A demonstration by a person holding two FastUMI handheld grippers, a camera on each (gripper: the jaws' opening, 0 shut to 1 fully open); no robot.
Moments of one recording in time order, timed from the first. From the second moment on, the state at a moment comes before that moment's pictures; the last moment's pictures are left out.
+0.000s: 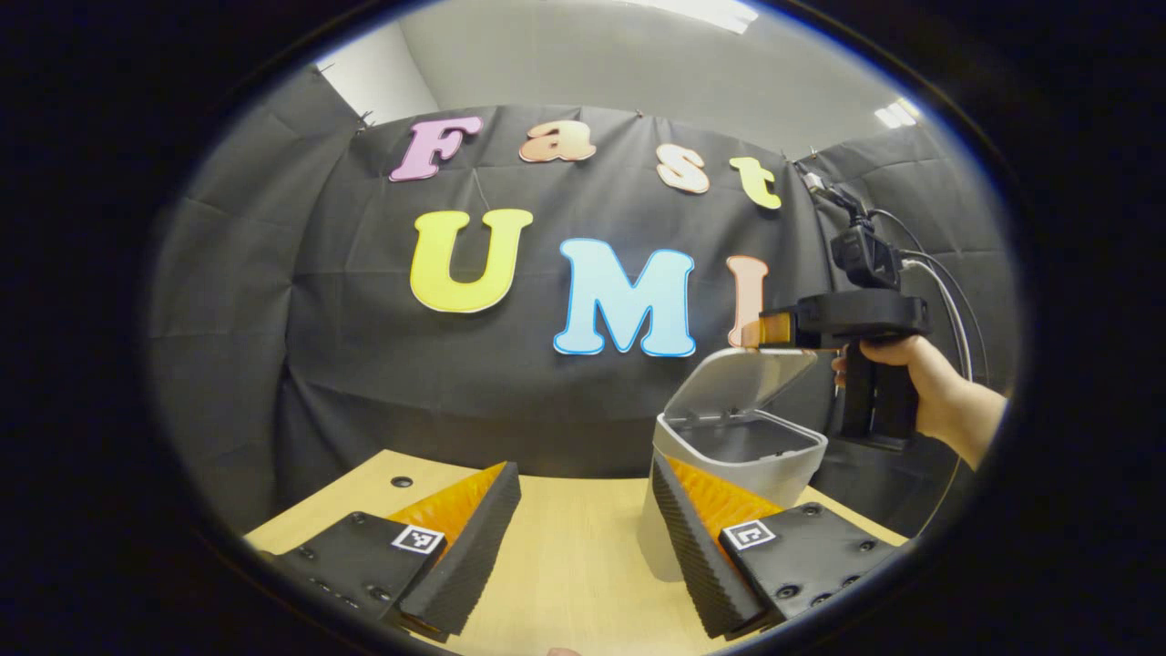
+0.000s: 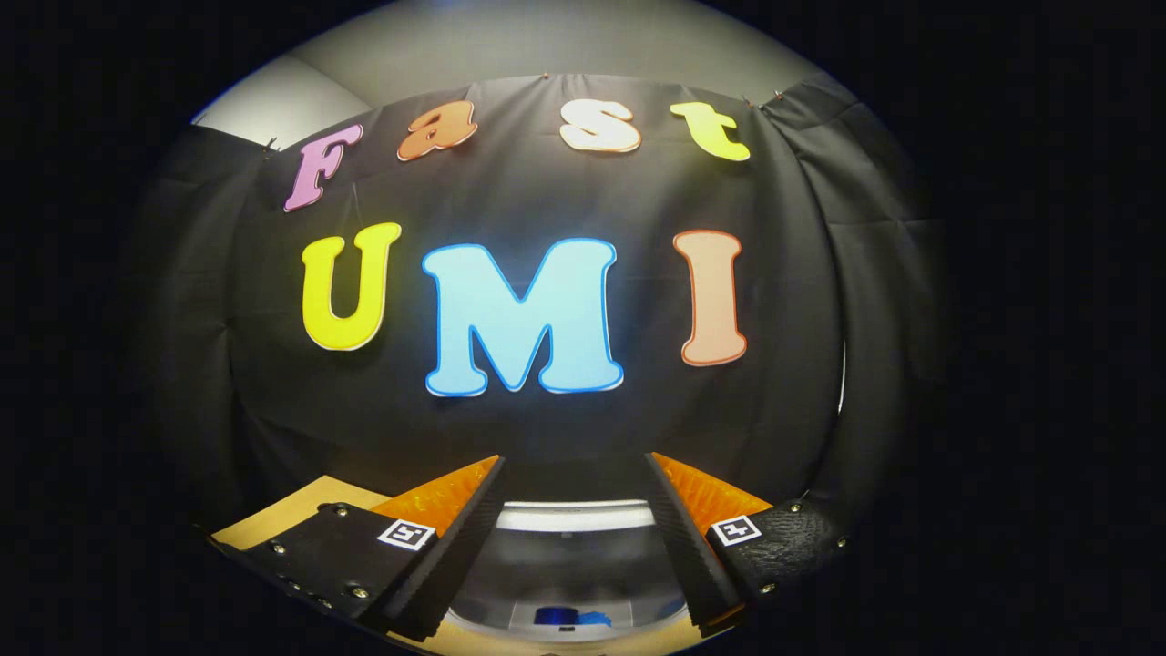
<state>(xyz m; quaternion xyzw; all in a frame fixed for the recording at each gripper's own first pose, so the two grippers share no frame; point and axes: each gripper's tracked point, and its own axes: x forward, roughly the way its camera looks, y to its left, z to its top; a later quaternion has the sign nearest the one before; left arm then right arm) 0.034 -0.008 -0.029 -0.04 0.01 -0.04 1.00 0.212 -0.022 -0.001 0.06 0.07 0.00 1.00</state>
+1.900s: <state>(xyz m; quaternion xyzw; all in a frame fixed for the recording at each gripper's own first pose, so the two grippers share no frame) 0.041 -0.009 -0.038 -0.03 0.02 -0.02 1.00 0.219 -0.010 -0.105 0.05 0.01 0.00 1.00</state>
